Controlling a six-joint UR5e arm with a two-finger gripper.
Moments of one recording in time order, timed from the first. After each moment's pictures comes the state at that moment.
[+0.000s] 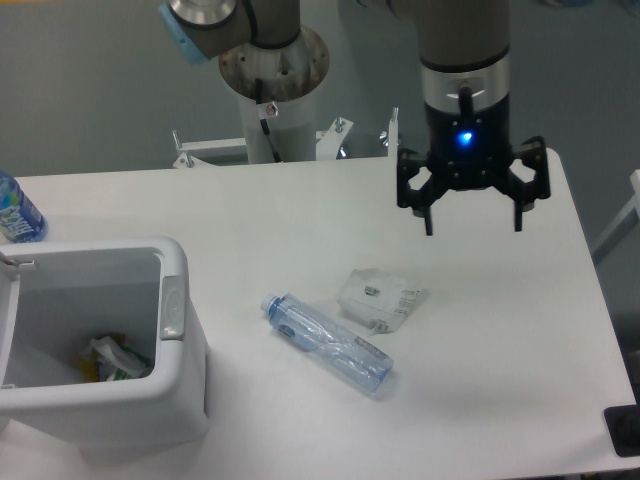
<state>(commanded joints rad) 2.61 -1.78 -1.33 -1.20 1.56 0.72</state>
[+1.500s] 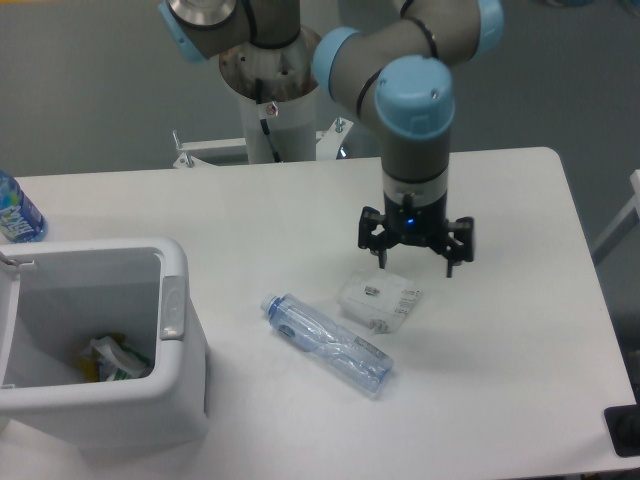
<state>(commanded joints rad) 2.51 -1.82 -1.78 -1.00 1.68 1.19</state>
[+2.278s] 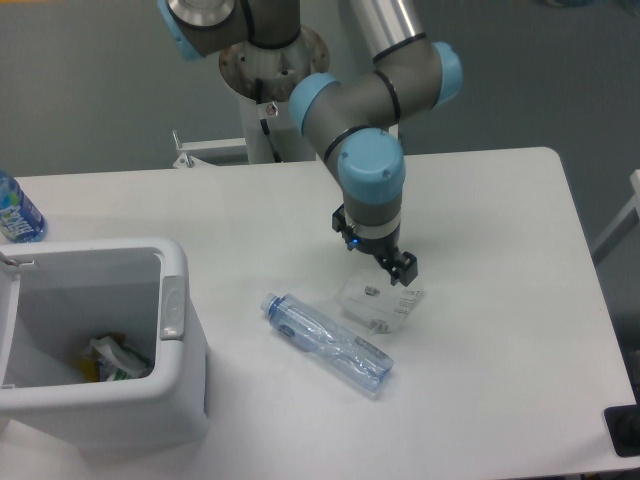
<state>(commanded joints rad) 2.46 -1.91 -1.85 -0.98 1.69 1.27</state>
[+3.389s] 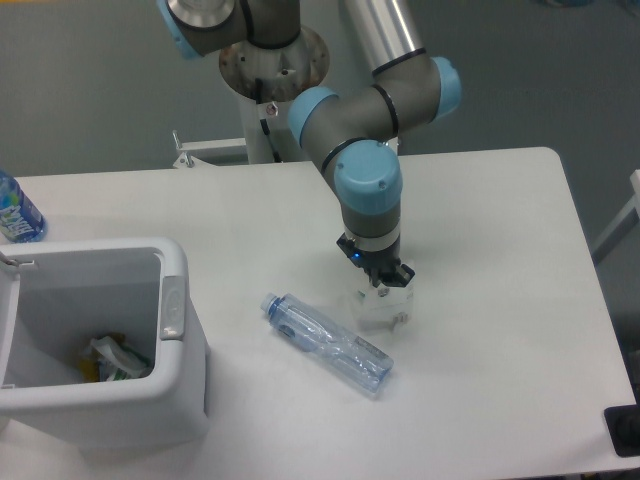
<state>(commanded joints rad) 2.51 -1.87 -1.79 -0.97 1.67 1.18</state>
